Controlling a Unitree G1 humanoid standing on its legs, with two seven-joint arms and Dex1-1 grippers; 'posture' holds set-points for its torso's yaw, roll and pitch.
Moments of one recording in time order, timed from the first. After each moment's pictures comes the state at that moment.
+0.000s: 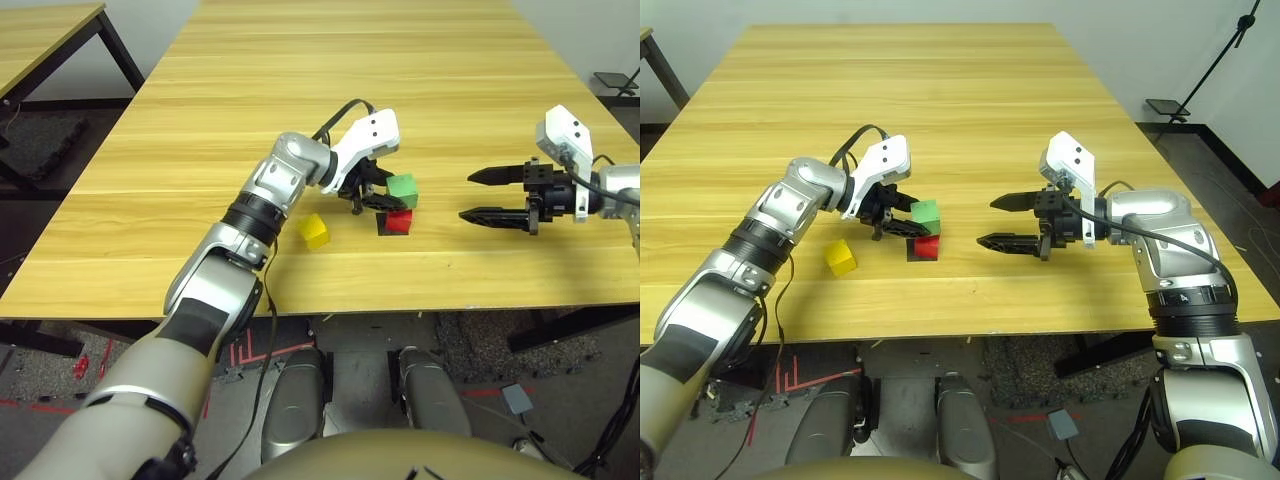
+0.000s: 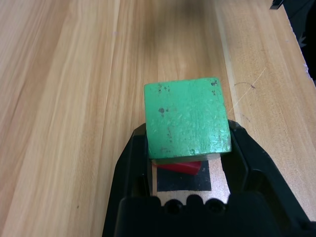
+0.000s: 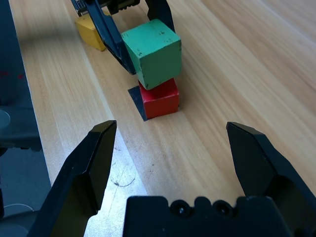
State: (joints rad) left arm -1.00 0.25 -0.37 0.68 -0.04 0.29 -1.24; right arm -0.54 -0.81 0.03 0.14 0.34 0.56 1.32
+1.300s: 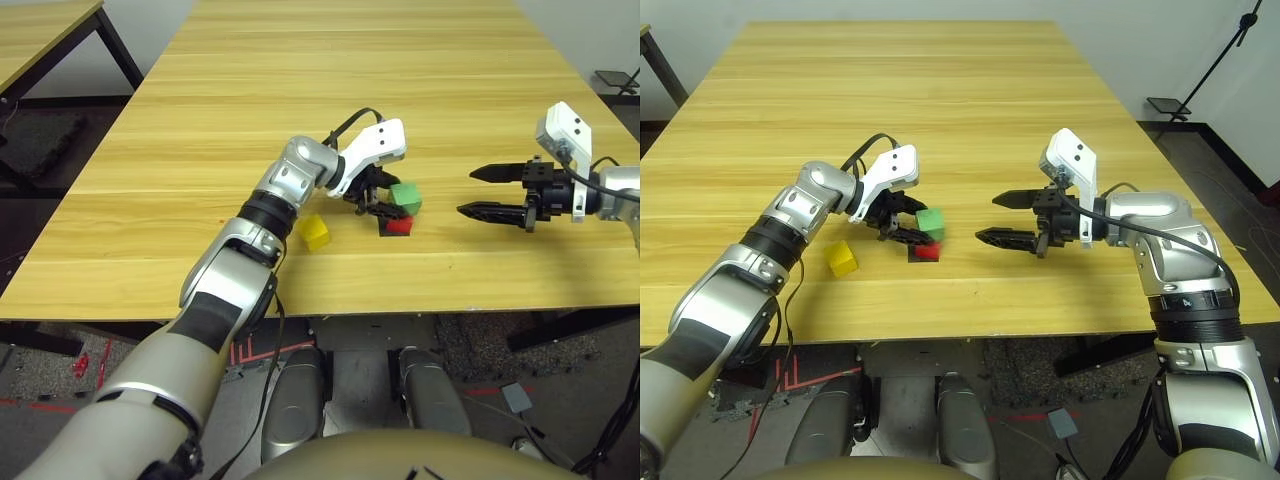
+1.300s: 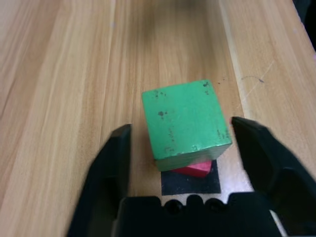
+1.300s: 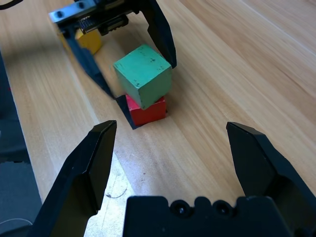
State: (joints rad) left arm -0.98 0.22 -0.33 0.70 0.01 0.27 -1.24; right arm -0.55 -0.82 0.02 0.12 0.38 0.61 1.24
